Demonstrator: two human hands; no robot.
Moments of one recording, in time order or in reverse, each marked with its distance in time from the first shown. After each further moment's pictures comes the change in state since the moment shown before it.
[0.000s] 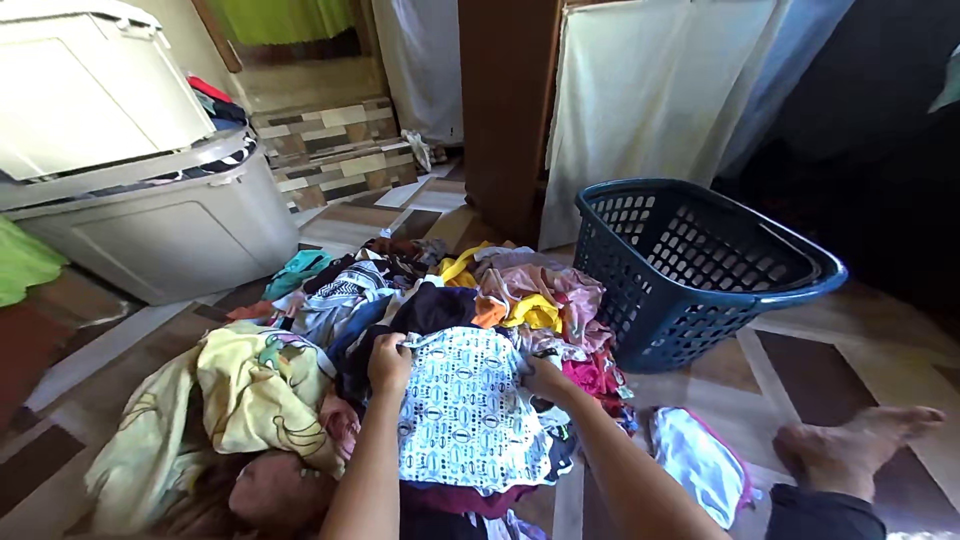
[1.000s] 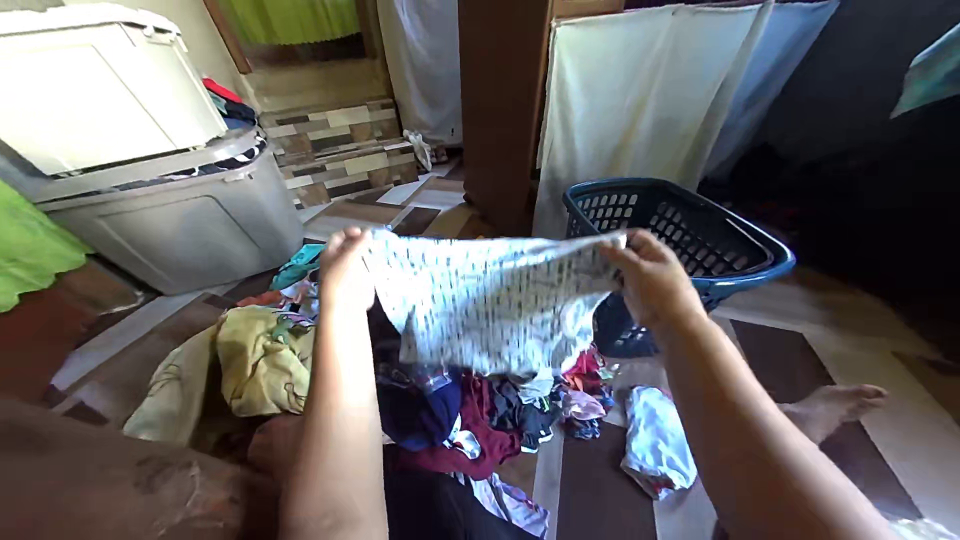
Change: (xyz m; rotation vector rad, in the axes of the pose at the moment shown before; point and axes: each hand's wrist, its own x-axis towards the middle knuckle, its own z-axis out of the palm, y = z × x) left_hand -0.010 0.089 -0.119 -1.108 0.224 0.145; right_hand -0.166 -0.043 -0.139 0.724 0.632 -0.569
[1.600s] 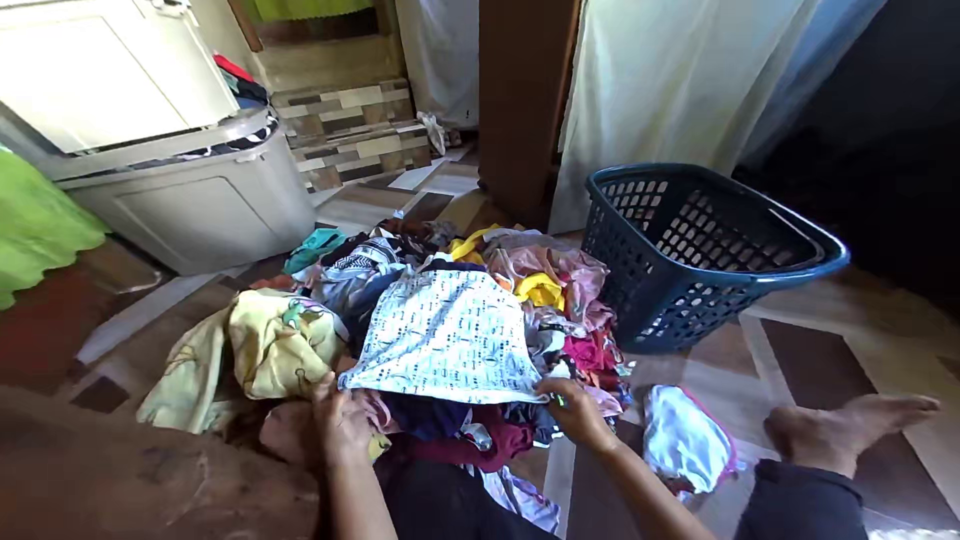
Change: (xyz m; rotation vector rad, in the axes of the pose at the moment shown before) left_hand -0.136 -0.147 -0.123 -0.304 0.296 0.061; right_hand -0.116 0.205 0.052 -0.374 -0.323 -0.279
